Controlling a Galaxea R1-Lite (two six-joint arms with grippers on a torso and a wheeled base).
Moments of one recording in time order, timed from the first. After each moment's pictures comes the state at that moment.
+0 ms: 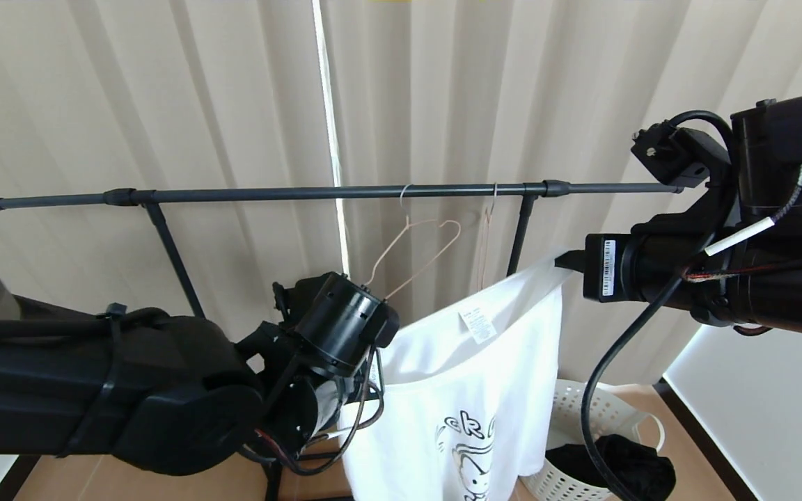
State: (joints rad) left arm -0.79 1.85 -1.01 0.02 0.50 -0.68; right arm 0.63 1.51 -1.11 0.07 -0.27 0.35
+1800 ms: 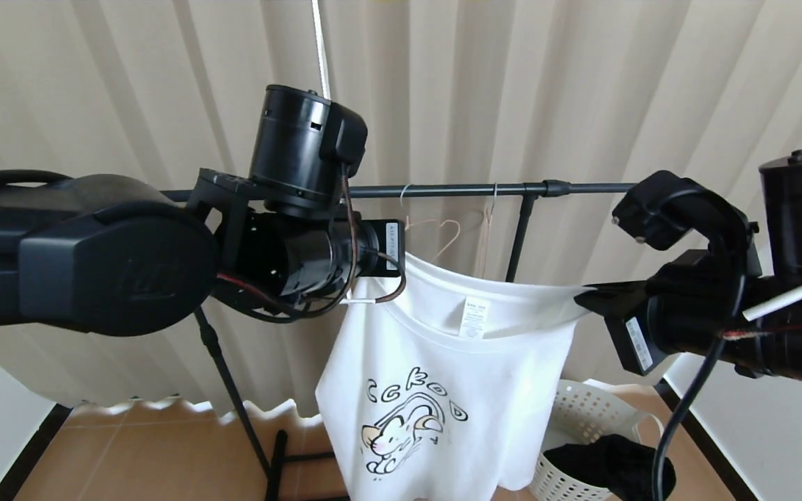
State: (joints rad) left arm -0.73 1.81 -1.40 0.04 0.33 -0.29; right arm 0.67 1.43 -0.96 0.05 -0.29 -0.10
